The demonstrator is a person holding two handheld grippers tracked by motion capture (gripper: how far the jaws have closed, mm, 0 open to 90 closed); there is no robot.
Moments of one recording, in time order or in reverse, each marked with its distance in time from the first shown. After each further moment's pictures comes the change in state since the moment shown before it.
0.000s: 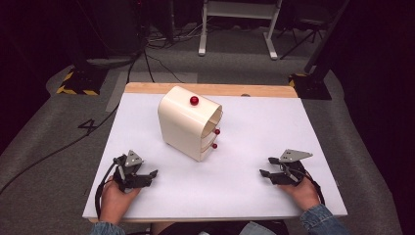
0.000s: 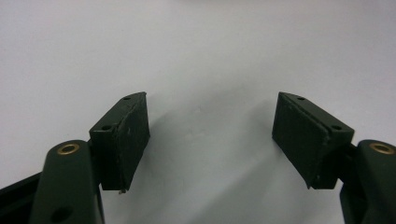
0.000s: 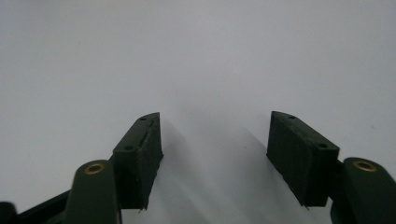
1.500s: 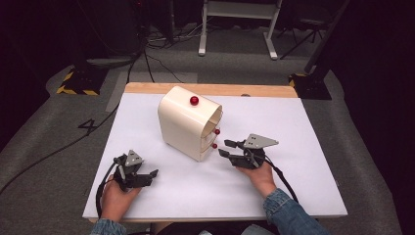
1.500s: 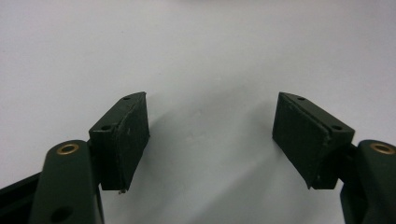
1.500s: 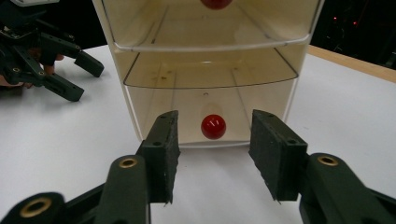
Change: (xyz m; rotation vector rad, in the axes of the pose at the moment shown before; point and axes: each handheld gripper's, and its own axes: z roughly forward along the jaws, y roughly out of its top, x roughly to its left) left arm 0.000 0.001 0.001 -0.001 -0.005 -0.004; right arm 0.055 0.094 0.070 -0.362 0.166 -0.044
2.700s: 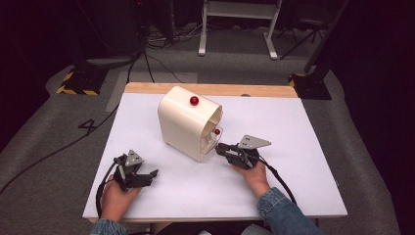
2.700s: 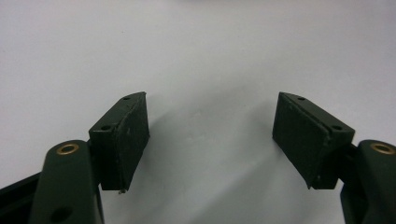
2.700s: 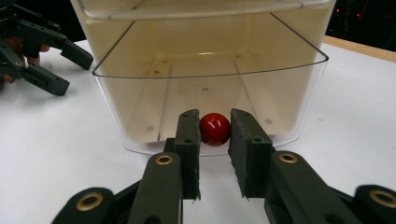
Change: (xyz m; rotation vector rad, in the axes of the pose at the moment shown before) left arm 0.000 0.000 0.000 0.000 0.001 0.001; right arm -0.002 -0.014 0.015 0.012 -0.009 0.019
